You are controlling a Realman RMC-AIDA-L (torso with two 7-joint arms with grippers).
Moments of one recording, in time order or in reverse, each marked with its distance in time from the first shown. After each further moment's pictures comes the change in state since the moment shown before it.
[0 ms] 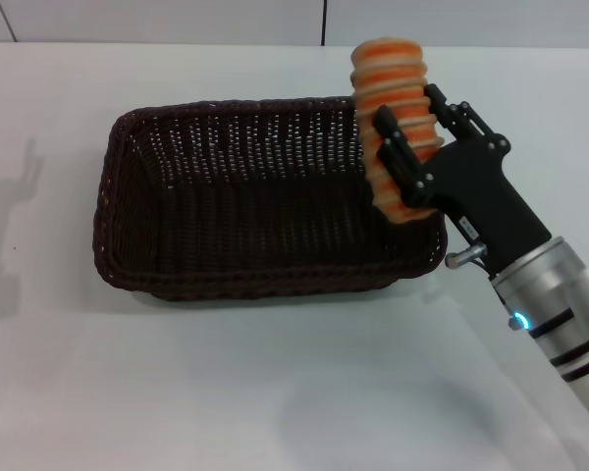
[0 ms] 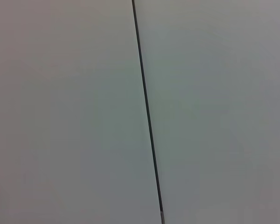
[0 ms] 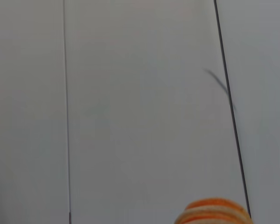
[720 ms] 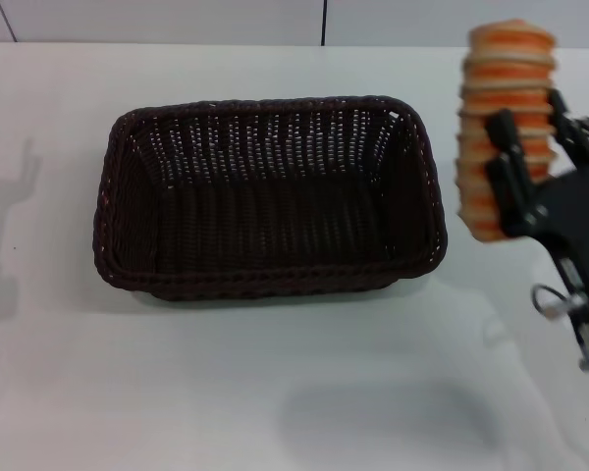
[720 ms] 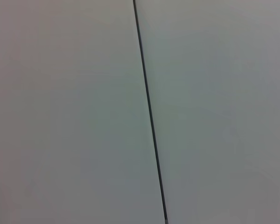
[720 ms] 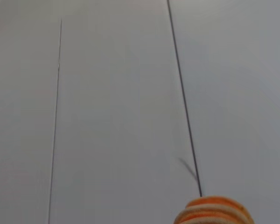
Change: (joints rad) left arm 0.010 0.000 0.000 -0.015 -0.004 0.015 0.009; right arm -0.153 0.001 -0.084 -0.043 0.022 -0.368 -0.027
